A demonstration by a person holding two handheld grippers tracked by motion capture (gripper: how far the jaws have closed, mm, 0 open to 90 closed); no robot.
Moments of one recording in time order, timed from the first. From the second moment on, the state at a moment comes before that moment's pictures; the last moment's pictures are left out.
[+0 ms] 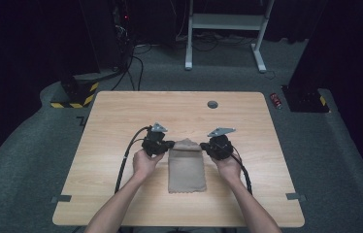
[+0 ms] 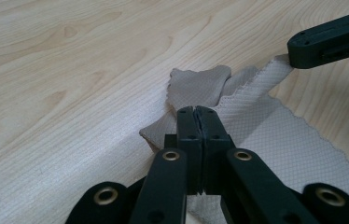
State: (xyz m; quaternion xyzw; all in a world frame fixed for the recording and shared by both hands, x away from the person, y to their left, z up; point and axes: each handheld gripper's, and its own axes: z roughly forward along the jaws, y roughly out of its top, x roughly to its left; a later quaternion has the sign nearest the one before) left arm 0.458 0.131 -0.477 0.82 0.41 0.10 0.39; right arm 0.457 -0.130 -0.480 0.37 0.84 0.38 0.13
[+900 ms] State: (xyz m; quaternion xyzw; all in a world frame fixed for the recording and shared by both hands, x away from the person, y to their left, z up) left arm 0.447 0.136 -0.474 0.81 0.41 0.08 0.41; right arm 0.443 -0.134 -0.474 0.36 0.84 0.39 0.13
